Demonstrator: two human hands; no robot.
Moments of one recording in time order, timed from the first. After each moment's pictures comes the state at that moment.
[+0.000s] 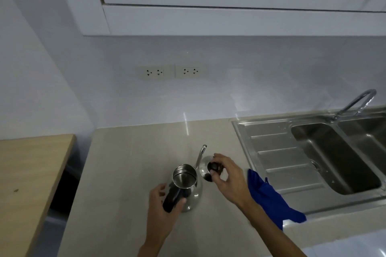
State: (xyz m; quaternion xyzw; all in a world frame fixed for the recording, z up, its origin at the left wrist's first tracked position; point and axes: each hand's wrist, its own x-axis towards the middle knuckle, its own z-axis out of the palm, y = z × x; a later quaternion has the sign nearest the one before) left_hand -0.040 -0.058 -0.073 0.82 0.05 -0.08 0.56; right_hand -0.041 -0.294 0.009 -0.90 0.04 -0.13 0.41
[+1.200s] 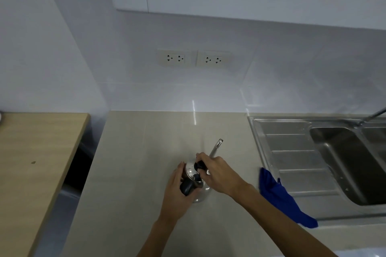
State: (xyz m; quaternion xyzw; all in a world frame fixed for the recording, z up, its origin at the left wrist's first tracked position) left_hand -0.013 -0.070 -0.083 0.81 -0.02 -0.12 0.58; right_hand 0.014 -0.244 0.003 -0.95 -0.13 0.03 0.29
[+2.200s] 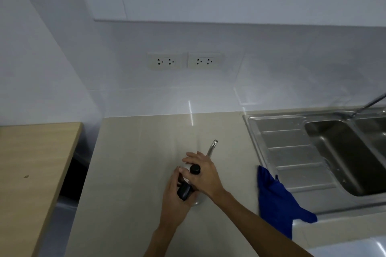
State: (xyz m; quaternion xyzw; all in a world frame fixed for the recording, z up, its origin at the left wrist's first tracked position) left_hand -0.015 -0.074 -0.066 0.81 -0.02 -0.11 0.58; right_hand 0.024 -0.210 -0.050 -0.89 0.03 -0.08 0.45
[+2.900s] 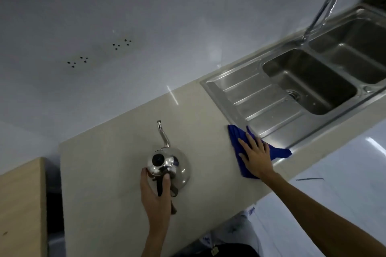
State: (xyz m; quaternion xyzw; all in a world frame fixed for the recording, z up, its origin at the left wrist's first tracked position) left_hand -0.050 -0.112 -0.047 0.82 0.08 -0.05 0.57; right_hand -0.131 -0.434 -0.165 -0.96 0.25 0.06 0.11
